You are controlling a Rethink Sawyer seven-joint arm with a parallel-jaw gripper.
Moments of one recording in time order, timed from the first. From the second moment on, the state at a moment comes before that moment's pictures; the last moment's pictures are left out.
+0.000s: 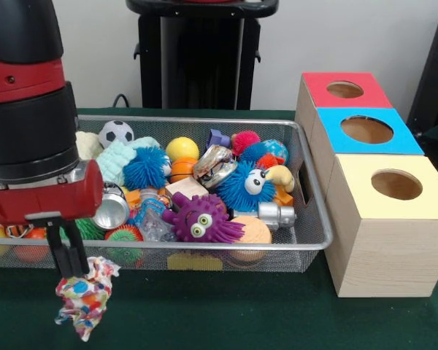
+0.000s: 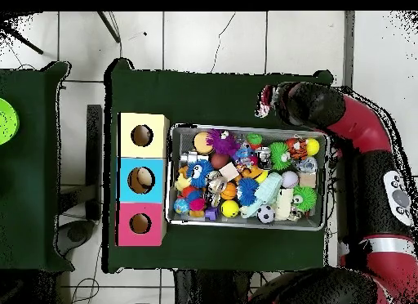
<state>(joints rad) -0.68 -0.35 0.44 1.06 -0.21 0.73 1.38</state>
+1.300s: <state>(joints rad) -0.64 -0.50 0.33 1.18 -0.17 0.73 1.38</state>
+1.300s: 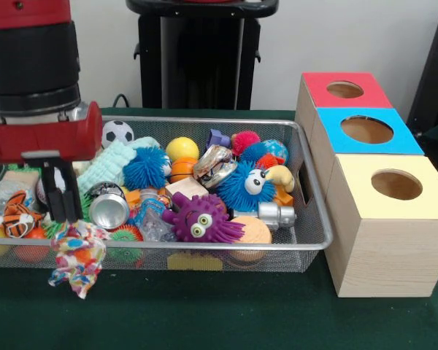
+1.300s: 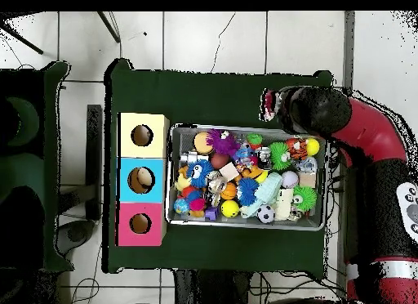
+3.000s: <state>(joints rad) -0.54 -0.66 0.13 1.36 -0.02 0.73 1.40</state>
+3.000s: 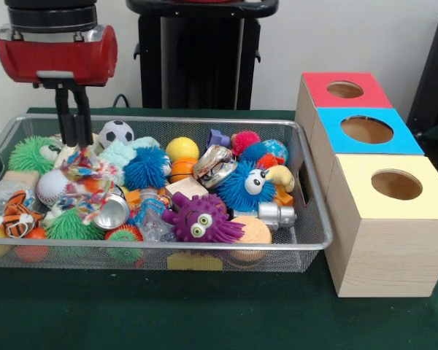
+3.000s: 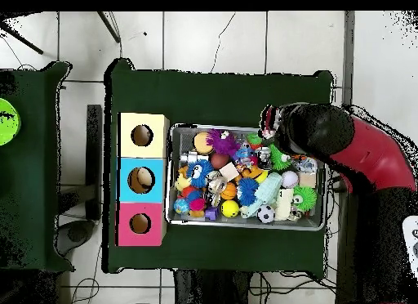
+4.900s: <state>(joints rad) -0.36 -0.78 -0.09 1.40 0.09 0.77 1.41</state>
